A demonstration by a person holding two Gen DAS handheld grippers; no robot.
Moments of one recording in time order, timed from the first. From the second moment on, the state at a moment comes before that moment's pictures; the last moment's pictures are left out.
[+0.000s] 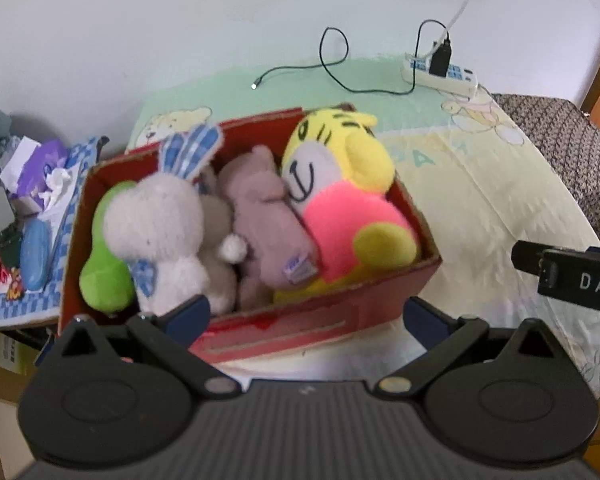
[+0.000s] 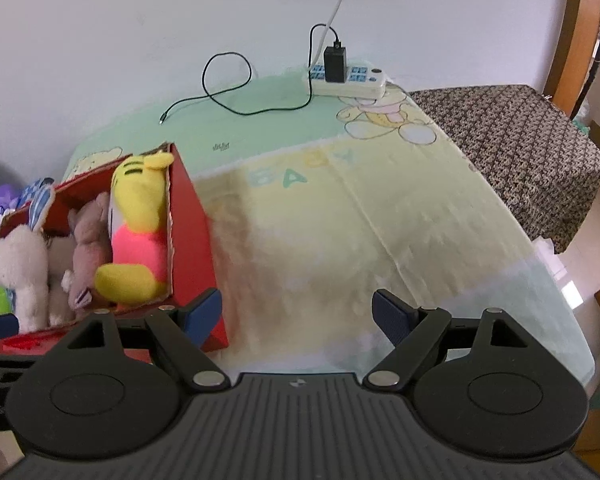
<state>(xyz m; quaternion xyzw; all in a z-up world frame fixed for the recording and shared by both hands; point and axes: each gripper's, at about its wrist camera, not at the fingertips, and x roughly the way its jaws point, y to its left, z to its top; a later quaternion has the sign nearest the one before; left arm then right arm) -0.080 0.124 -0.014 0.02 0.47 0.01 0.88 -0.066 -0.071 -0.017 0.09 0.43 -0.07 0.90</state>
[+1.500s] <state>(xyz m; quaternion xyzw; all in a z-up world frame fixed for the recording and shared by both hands) -0.082 0.239 -0.014 -0.04 0.46 0.12 0.88 -0.022 0.040 0.008 0.03 0.40 0.06 0.91</state>
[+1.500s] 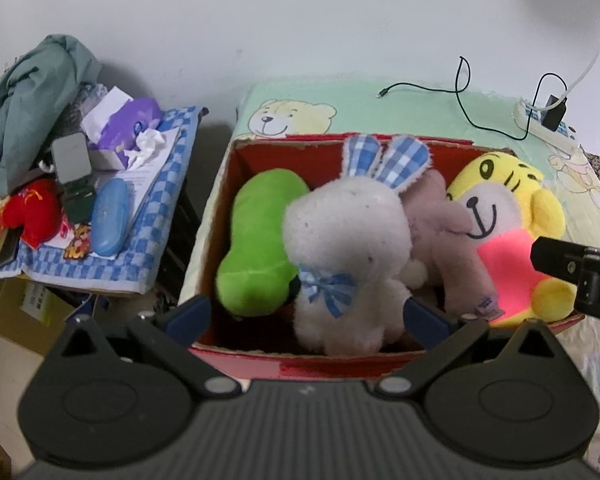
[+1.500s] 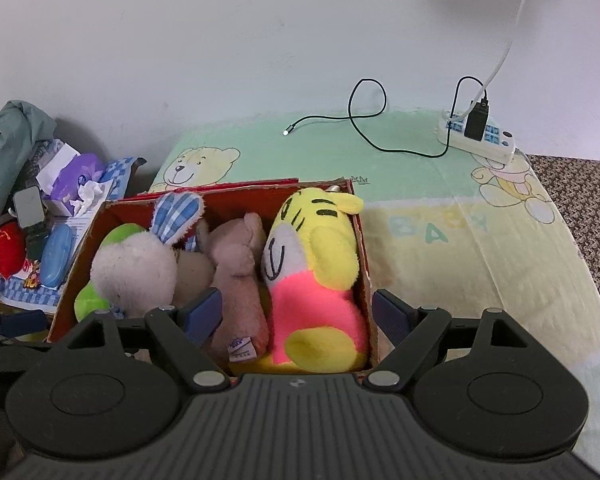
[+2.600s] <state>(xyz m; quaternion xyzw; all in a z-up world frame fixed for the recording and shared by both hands) -0.055 0.251 -0.030 -0.05 0.47 0.10 0.88 0.007 0.054 -0.006 0.03 0.42 0.06 0.90</state>
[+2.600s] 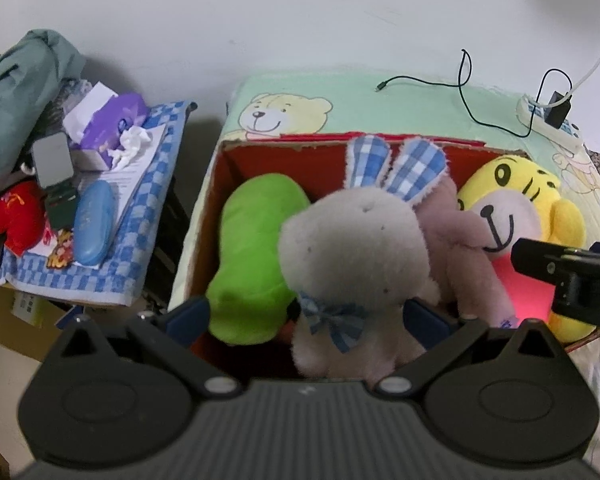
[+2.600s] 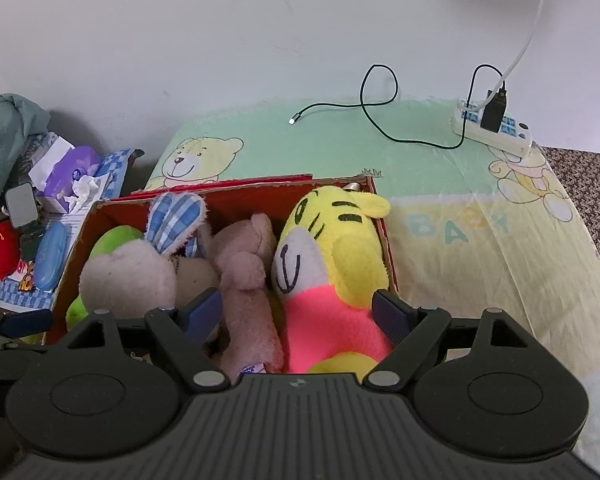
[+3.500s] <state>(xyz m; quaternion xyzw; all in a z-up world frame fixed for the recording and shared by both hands) -0.057 0.248 -0.026 -0.04 0.45 0.10 0.89 0.005 0.056 -0.007 0.03 0.42 0.07 0.90</state>
